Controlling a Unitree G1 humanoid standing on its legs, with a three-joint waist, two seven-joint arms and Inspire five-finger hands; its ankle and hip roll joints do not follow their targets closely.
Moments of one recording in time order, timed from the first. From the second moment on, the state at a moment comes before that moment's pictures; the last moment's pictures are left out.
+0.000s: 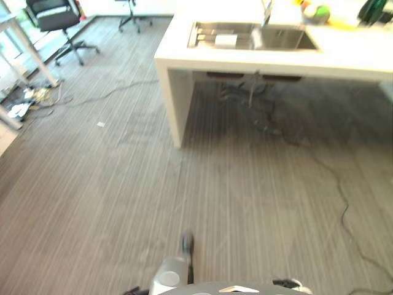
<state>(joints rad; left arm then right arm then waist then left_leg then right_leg) 0.04 0.20 -0.05 1.18 -0.52 -0.07 0.25 -0.05 -0.20 0.25 1.45 0.17 -0.03 -0.08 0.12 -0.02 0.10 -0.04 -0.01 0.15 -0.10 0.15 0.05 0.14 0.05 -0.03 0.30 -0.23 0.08</state>
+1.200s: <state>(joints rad) -0.54 0.53 -0.37 0.18 0.17 -0.18 0.29 -0.24 -0.30 0.30 1.30 0.24 -0.05 -0.03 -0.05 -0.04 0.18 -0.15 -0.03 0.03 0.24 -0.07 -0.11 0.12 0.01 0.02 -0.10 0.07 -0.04</state>
